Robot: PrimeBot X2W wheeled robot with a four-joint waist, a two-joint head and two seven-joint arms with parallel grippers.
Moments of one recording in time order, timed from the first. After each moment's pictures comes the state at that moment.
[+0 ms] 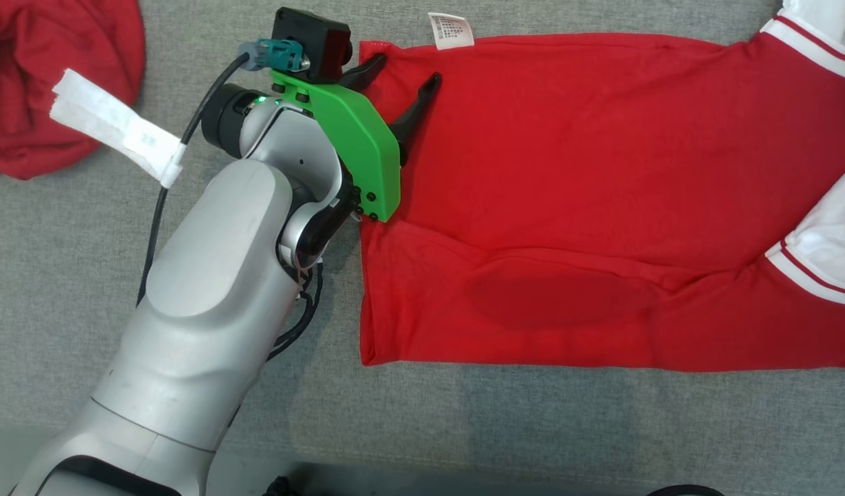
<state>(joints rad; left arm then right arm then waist) -0.92 0.11 -0.60 0.48 -0.65 -0.06 0.33 -1.11 -0.59 0.30 0.73 0.48 0.13 0.32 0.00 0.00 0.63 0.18</state>
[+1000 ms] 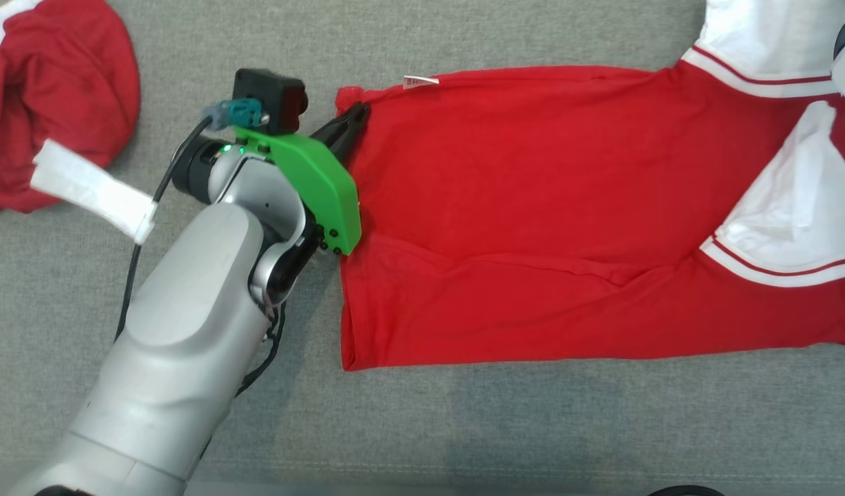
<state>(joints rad) -0.86 0.17 -0.62 0.54 -0.67 -0.10 0.18 -1.04 -0.65 0.49 0.58 0.83 0.13 0.13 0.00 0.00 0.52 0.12</state>
